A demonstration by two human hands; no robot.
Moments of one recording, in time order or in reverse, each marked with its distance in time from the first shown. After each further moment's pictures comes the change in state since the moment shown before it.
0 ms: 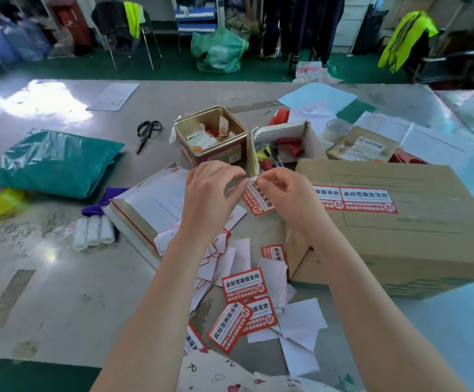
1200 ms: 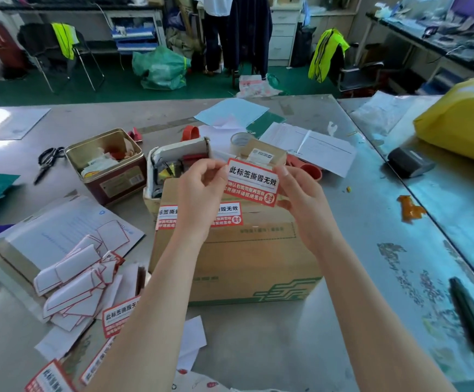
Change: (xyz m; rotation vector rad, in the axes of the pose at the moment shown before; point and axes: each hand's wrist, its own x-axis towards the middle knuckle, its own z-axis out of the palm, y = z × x) left_hand 0.053 0.220 0.127 -0.666 0.004 -0.396; right_hand -0.037 0.129 -0.227 0.537 0.207 0.097
